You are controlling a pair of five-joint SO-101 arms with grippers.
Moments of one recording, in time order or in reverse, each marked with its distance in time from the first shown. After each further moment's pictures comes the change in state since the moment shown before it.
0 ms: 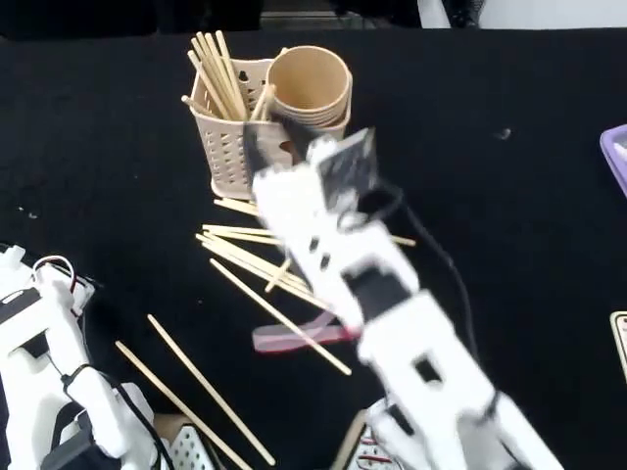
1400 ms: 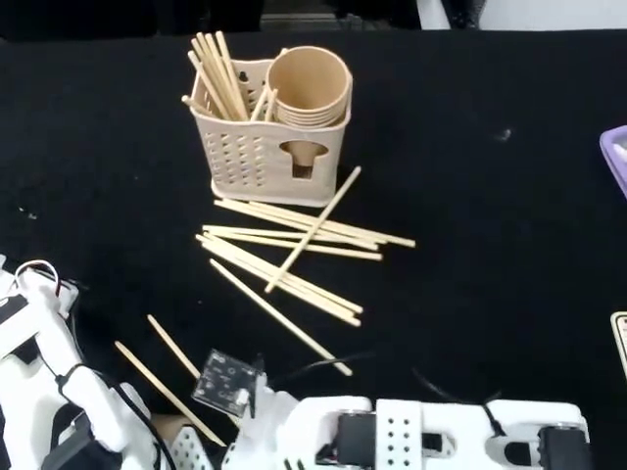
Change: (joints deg) left arm -4.7 0.0 0.0 -2.6 0.0; right arm -53.6 -17.9 26.4 35.7 -21.5
